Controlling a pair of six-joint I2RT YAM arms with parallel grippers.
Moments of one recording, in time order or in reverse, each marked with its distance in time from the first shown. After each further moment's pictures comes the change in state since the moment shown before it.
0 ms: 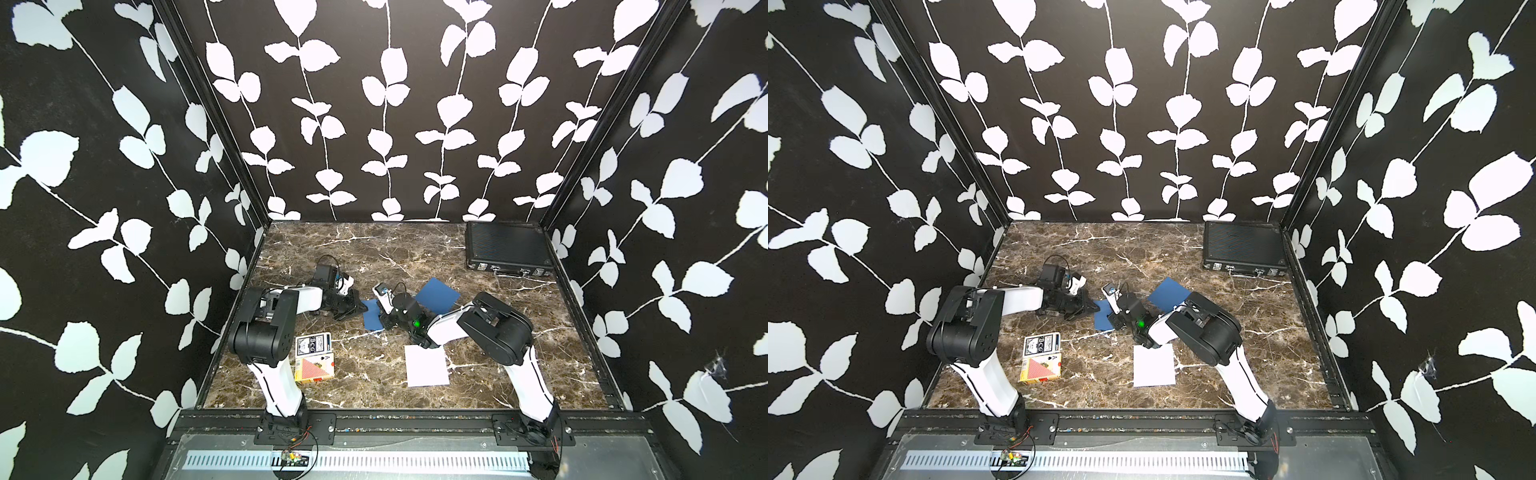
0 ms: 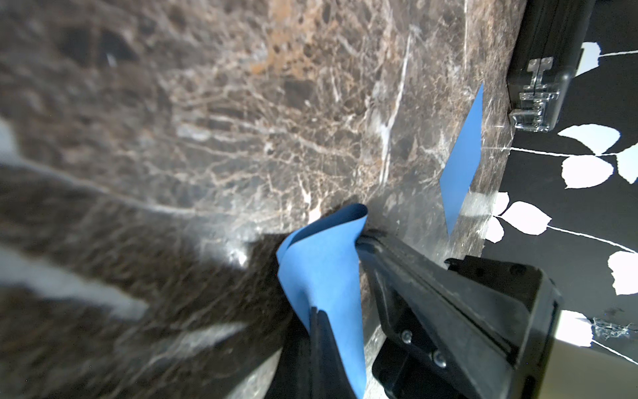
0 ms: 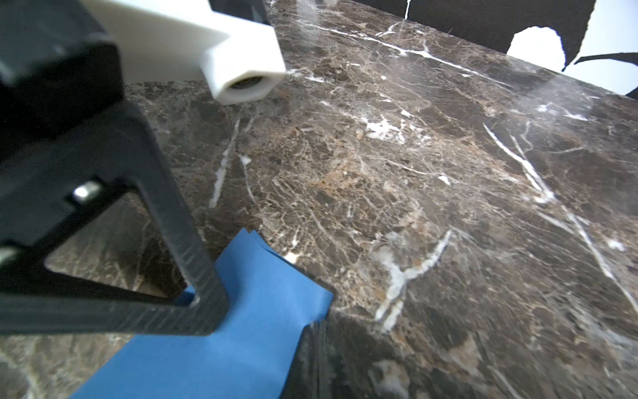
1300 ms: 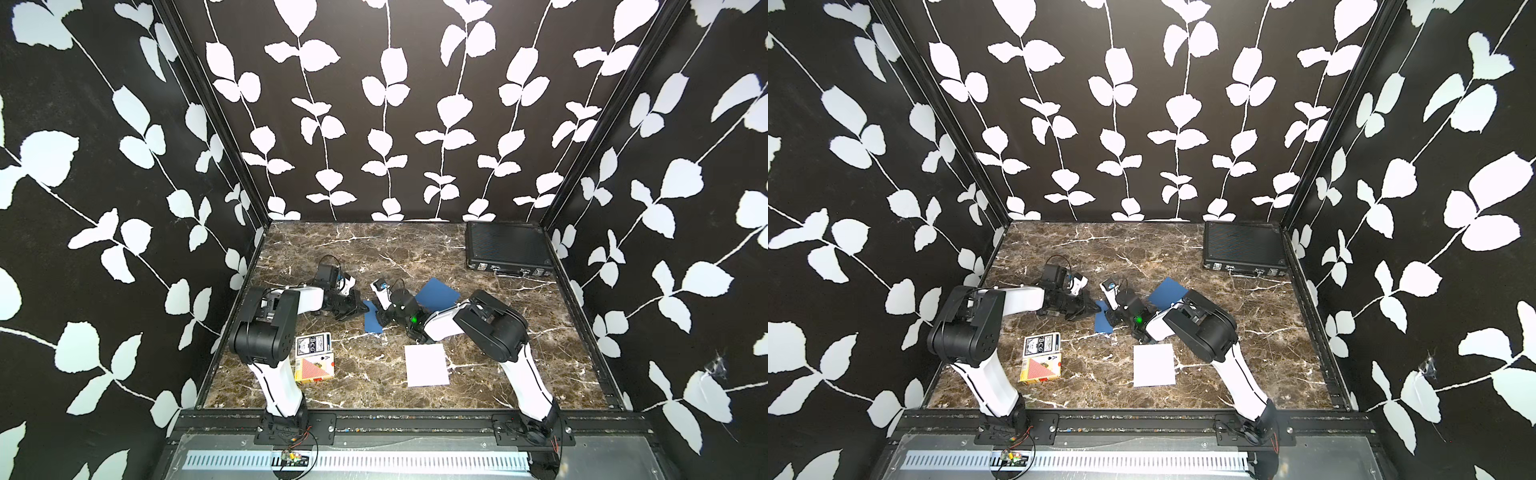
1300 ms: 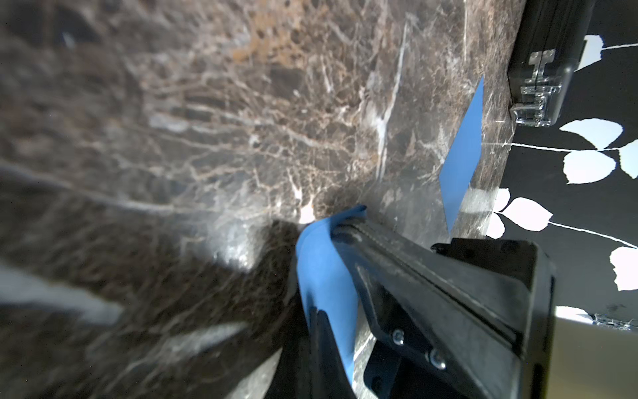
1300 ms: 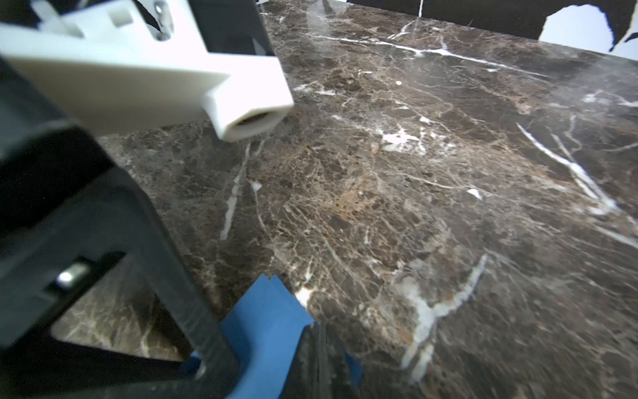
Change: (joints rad) left arm -0.012 0.000 0.000 -0.001 0.007 0.000; right arm -0.011 0.054 0.063 0.025 -0.066 0.080
